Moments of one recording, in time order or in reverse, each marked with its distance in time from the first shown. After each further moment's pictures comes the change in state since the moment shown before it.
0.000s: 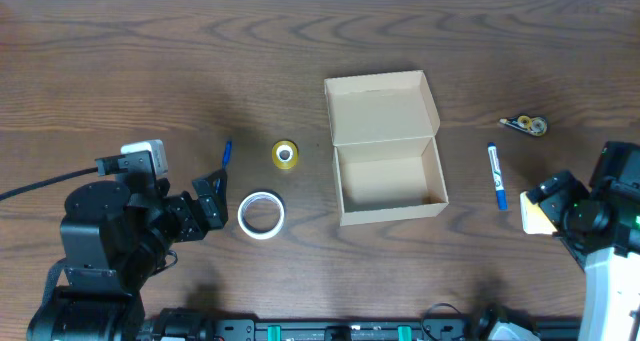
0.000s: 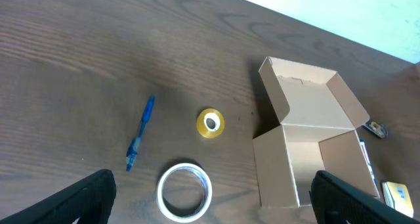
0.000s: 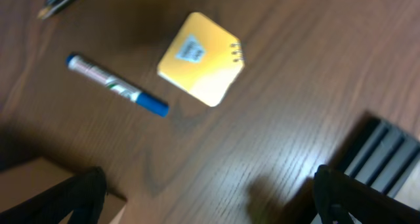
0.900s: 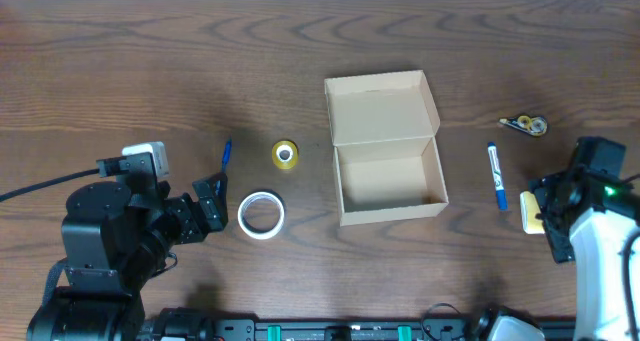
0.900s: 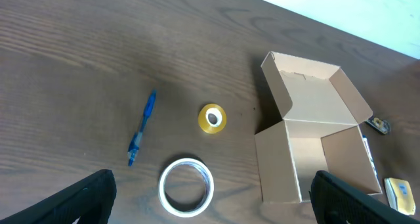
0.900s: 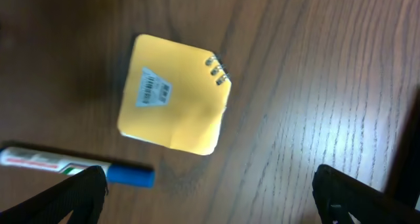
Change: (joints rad) left arm 0.000 0.000 0.000 -0.019 0.000 0.005; right arm 0.000 0.217 -0.179 0.286 0.092 0.320
